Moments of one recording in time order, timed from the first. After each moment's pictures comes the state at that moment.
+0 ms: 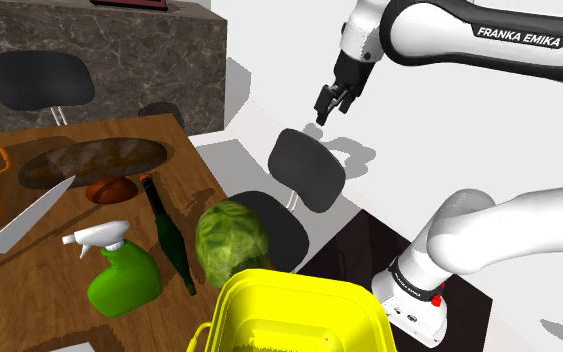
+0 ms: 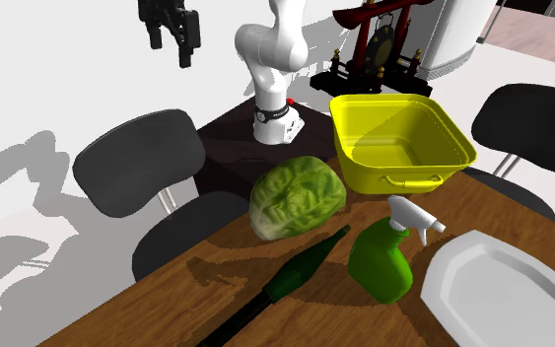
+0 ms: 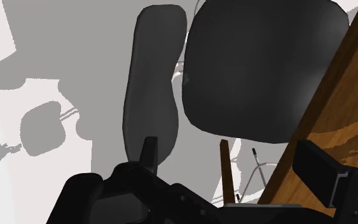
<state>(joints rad) 0.01 -0.68 0.17 -2.31 -0.05 1.76 0.18</state>
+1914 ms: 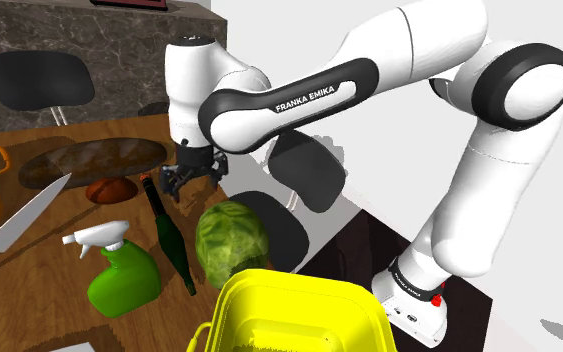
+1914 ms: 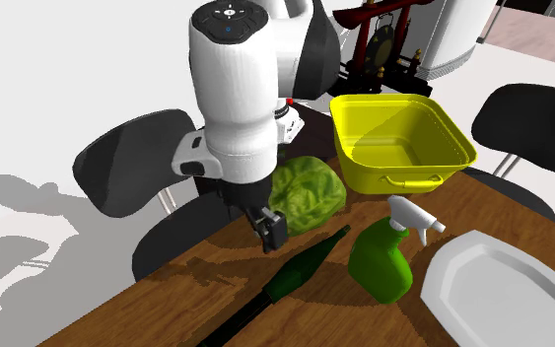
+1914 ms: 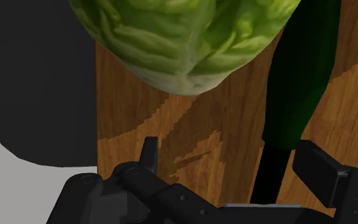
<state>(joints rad) 0.14 0.23 0.53 -1.87 -0.15 2.09 0.88</state>
